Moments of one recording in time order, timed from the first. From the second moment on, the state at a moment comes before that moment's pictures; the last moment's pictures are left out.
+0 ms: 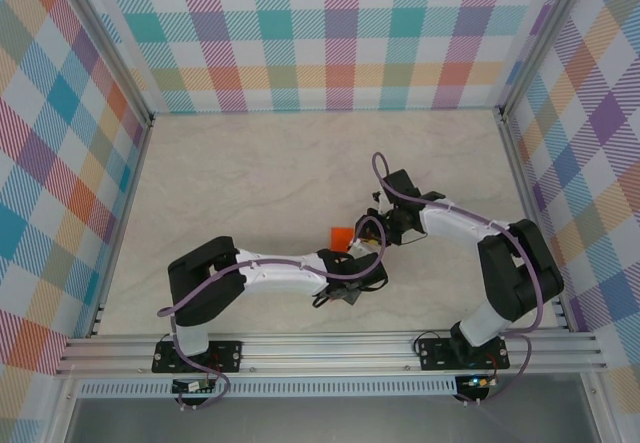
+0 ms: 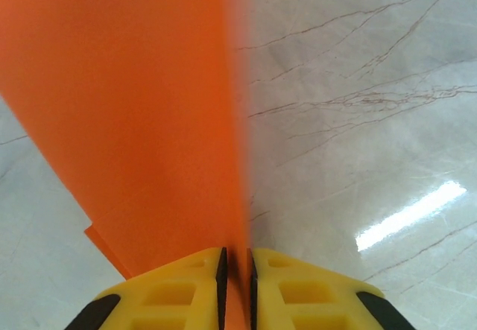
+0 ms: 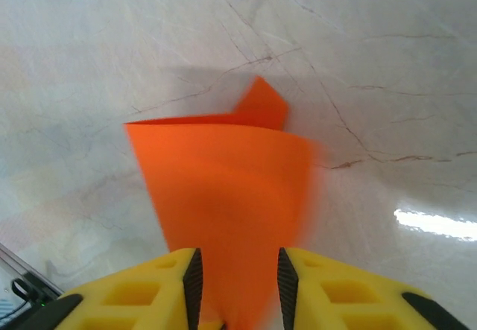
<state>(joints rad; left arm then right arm) -1.22 1.86 1.16 -0.59 -0.36 -0.58 0.48 1.55 0.91 -0.47 -0.43 0.68</state>
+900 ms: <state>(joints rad) -1.00 1.75 0.97 -0.21 0.02 -0.69 0.41 1.29 0.58 -0.26 -0.50 0.65</state>
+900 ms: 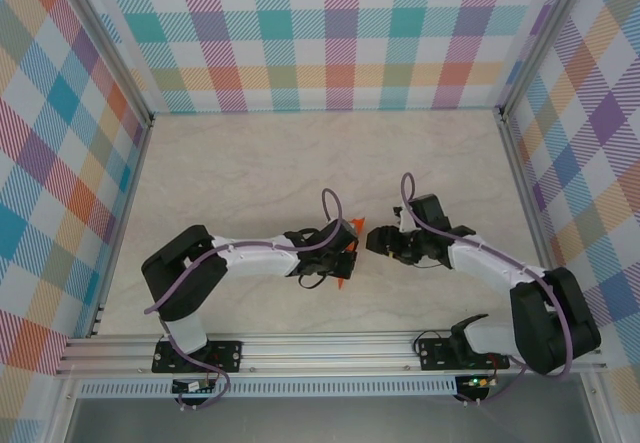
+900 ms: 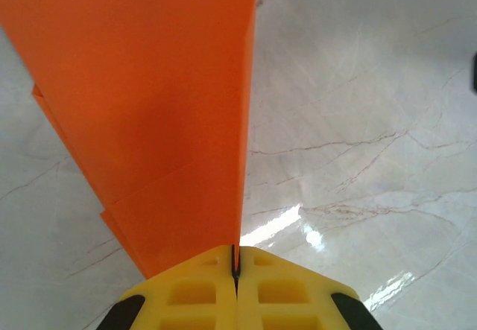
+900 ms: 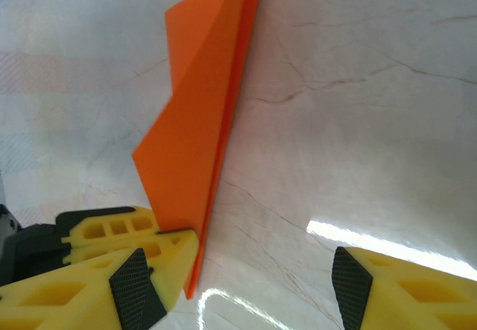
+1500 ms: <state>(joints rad) -0.87 1.71 0.81 0.13 0.24 -0.90 0.48 1.49 0.58 0.03 -0.52 0.79</state>
